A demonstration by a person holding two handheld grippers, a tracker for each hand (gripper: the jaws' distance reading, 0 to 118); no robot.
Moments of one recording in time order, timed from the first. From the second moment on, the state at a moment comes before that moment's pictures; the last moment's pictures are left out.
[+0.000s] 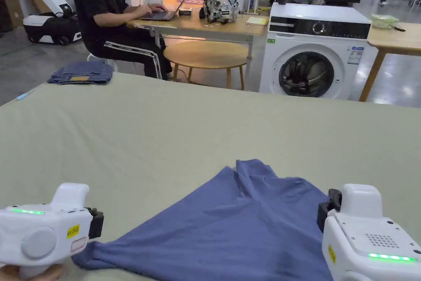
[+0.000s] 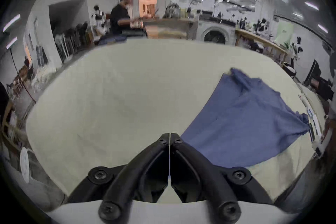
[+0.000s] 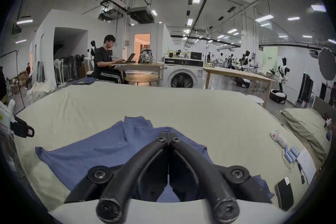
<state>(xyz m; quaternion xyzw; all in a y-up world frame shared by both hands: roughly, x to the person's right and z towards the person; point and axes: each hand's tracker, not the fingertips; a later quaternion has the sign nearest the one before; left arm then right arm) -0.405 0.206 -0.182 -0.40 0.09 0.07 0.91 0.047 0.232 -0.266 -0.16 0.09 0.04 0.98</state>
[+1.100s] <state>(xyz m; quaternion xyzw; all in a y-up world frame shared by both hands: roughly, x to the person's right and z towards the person) -0.429 0.147 -0.208 -0.49 0.14 0.13 0.85 0.030 0.188 -0.309 -0.24 0.12 0.07 0.96</state>
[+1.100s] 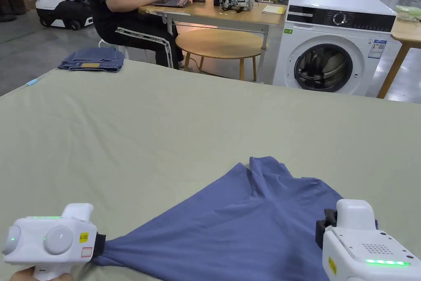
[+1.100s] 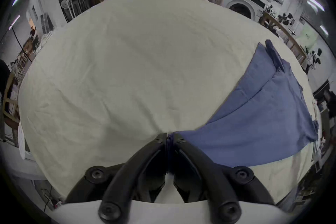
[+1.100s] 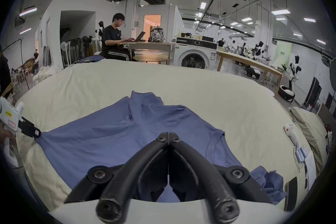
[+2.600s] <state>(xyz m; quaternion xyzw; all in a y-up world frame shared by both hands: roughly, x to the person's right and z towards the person) -0.431 0.192 -0.194 -0.40 0.14 0.16 0.89 0.054 0.195 -0.527 -0.41 0.18 0.08 0.89</state>
